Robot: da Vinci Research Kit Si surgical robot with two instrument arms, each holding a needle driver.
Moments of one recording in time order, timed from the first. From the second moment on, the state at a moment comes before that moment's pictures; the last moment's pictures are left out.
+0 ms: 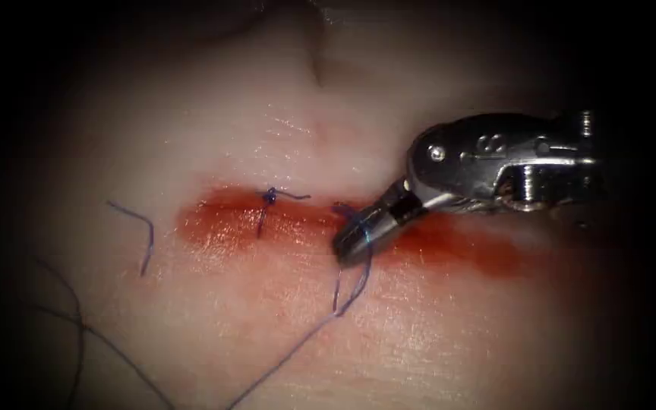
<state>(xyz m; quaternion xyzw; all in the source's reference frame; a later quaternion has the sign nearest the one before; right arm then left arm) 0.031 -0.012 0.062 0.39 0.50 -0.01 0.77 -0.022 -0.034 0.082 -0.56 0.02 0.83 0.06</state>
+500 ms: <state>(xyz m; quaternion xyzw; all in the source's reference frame) 0.030 -0.009 0.063 0.36 0.49 -0.03 0.79 -0.021 -0.041 0.080 -0.56 0.00 0.83 0.06</state>
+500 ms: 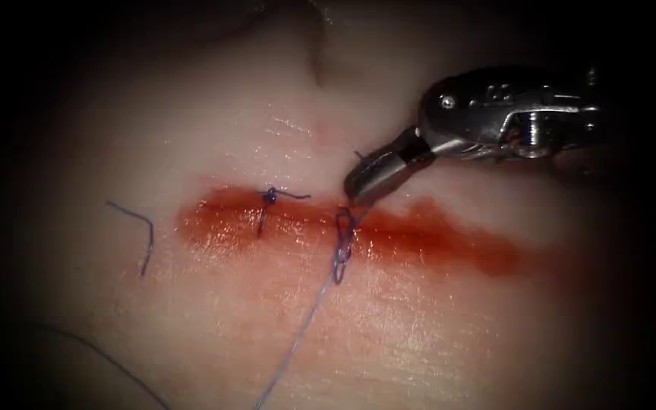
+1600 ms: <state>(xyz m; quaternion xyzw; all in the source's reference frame) 0.029 -0.004 0.070 0.22 0.45 0.04 0.86 -0.023 -0.045 0.080 -0.55 0.00 0.83 0.07</state>
